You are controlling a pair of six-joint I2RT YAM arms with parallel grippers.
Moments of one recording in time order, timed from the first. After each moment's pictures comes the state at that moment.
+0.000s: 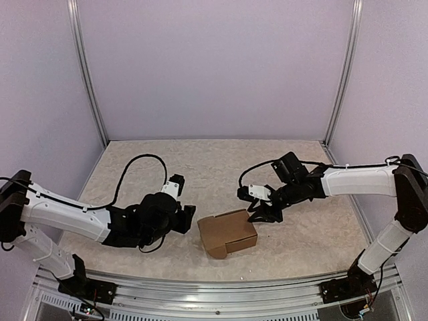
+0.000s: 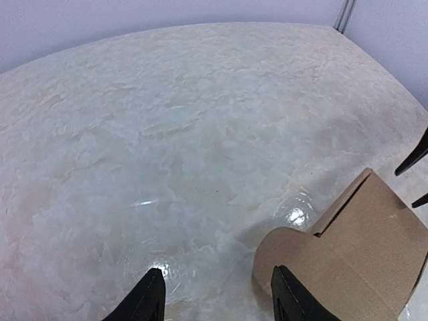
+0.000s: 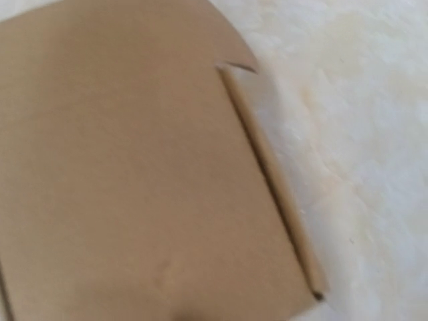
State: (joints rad) left arm -1.14 1.46 0.68 0.22 -0.62 -0.43; right arm 0.69 1.57 0.93 -0.30 -0.48 -0.70
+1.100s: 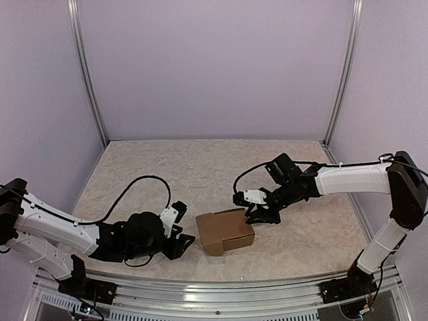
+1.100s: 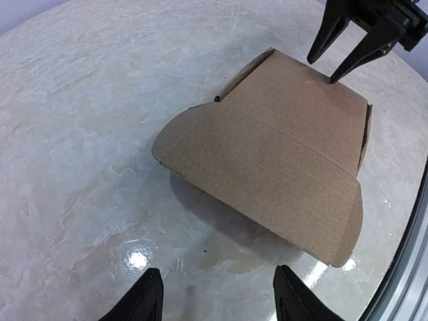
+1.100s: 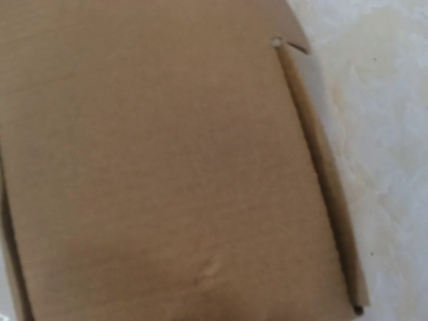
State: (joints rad) left arm -1.18 1.35 0.45 0.32 -0.31 -0.35; right arm 0.72 1.62 0.97 -0.36 -0.45 -0.79
